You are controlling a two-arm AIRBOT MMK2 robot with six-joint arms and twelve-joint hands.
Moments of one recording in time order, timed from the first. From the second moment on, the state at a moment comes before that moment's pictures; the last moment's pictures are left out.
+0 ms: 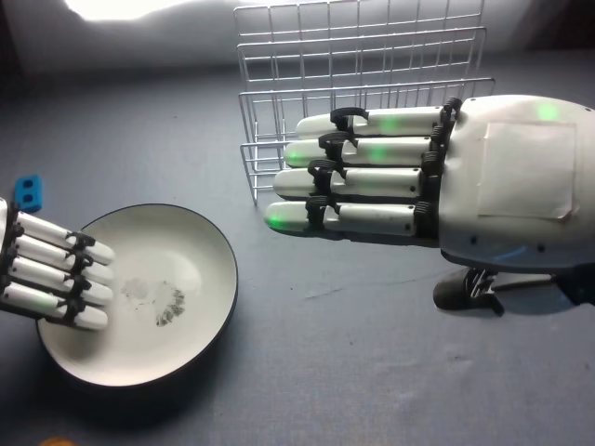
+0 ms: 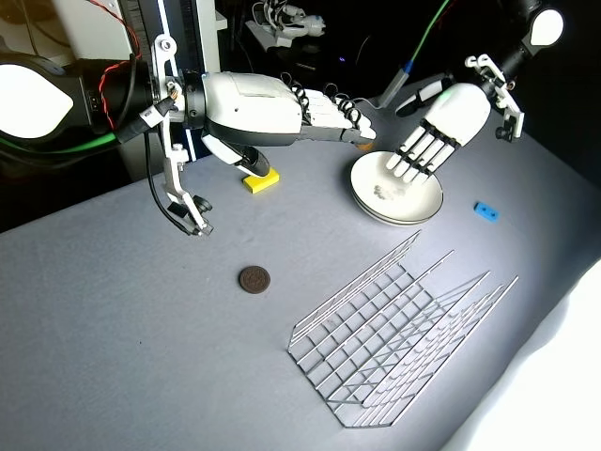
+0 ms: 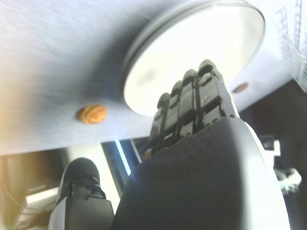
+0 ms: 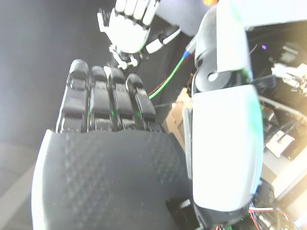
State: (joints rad) left arm 0.84 -0.99 1.74 1.60 -1.27 0.06; right arm -0.60 -0.85 0.81 -0.68 0.60 -0.72
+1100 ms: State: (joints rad) left arm 0.88 -1.04 1.74 1.57 -1.22 0.04; right arm -0.63 -1.01 0.93 -0.77 0.56 -0.77
